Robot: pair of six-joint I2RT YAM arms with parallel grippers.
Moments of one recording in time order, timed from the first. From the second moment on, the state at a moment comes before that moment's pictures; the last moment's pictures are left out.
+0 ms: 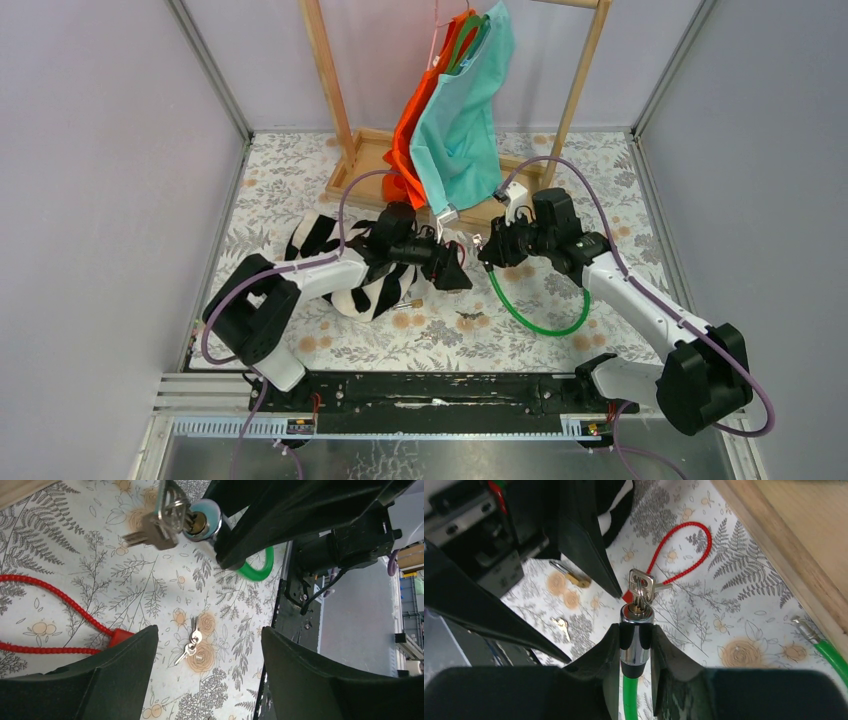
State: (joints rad) left arm -0.67 1.61 0.84 0.27 0.77 -0.28; right arm 0.44 1.21 0.85 -0.34 -0.48 0.02
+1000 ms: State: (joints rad) left arm -0.71 1.76 0.98 0.46 0.66 -0.66; right arm 0.41 1.21 0.85 -0.20 -0.43 0.32
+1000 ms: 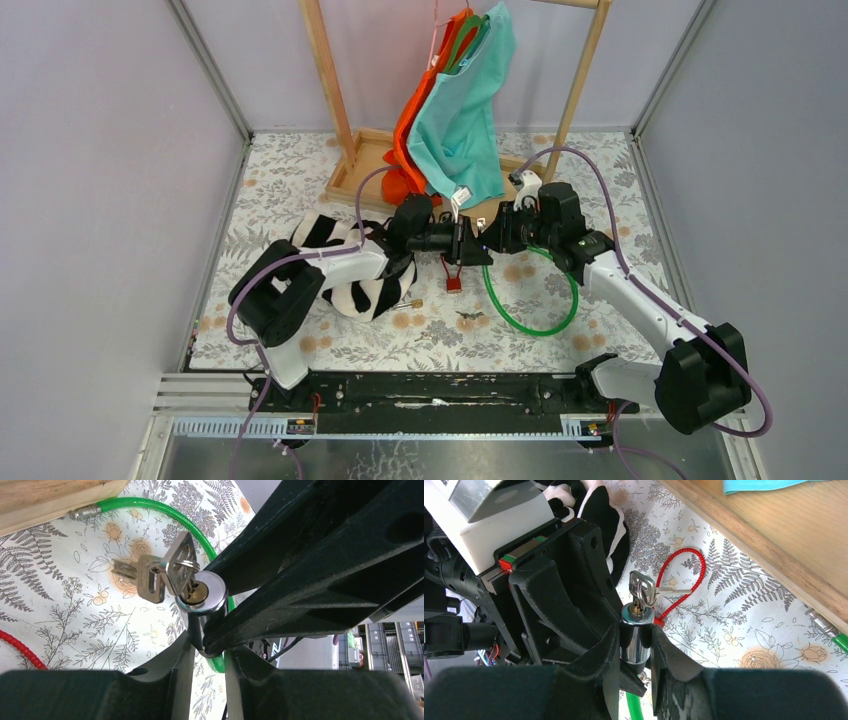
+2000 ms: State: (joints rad) left arm -0.71 1.73 1.00 0.35 0.70 -0.52; right arm 0.18 1.08 0.91 -0.51 -0.23 -0.15
